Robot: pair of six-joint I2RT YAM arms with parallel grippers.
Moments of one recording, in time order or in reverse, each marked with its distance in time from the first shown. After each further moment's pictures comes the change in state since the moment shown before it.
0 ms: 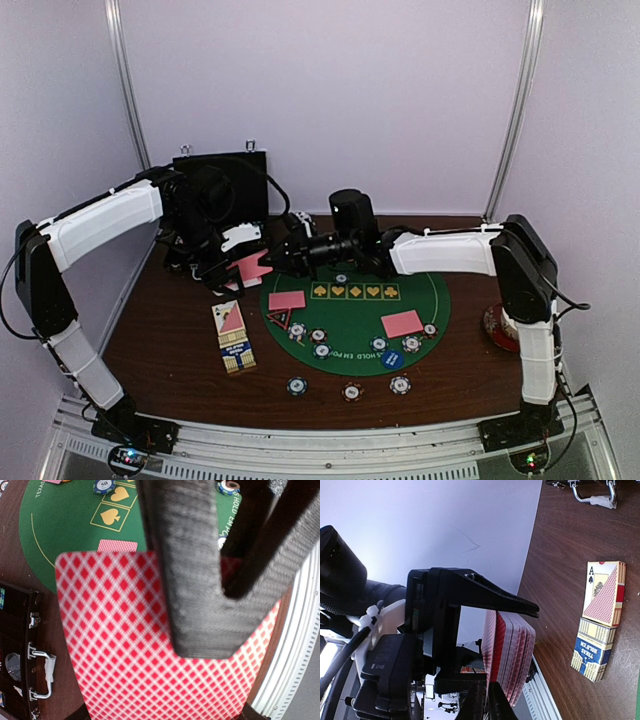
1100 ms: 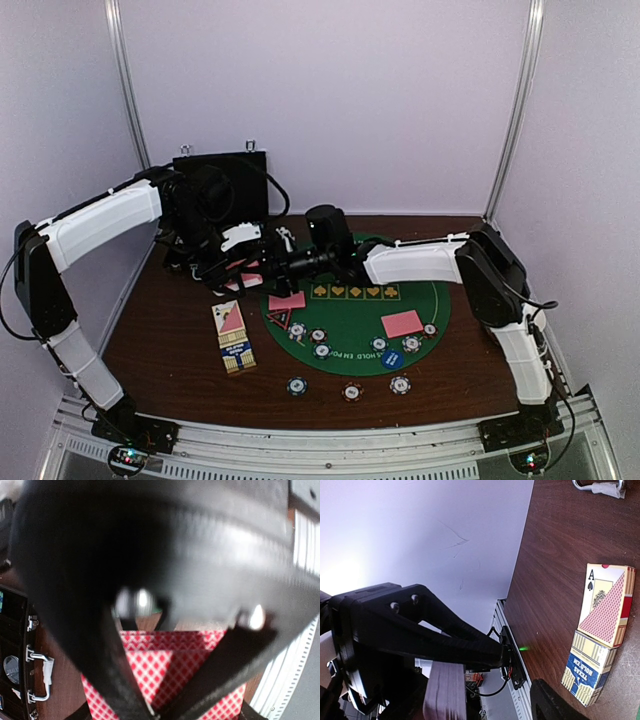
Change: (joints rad) left arm 0.001 -0.009 0.000 0.000 0.024 -0.001; right arm 0.043 0.186 0.163 -0.013 0.001 -0.025
